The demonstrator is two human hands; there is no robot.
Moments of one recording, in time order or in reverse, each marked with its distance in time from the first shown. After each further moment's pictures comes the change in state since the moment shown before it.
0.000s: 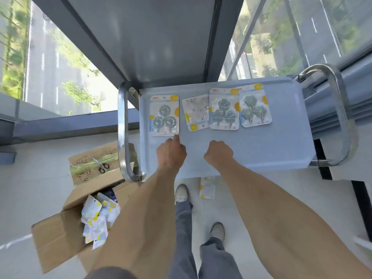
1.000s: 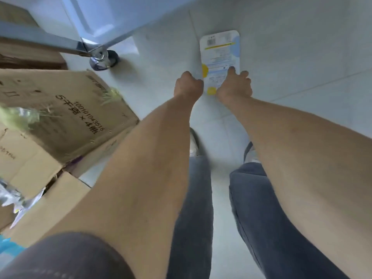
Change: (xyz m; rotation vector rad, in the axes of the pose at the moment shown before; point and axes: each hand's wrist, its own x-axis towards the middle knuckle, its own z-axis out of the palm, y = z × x) left_hand 0.066 -0.105 0.693 -0.192 -0.443 -0.339; right_hand 0.297 0.194 0.624 0.364 -0.111 0.299
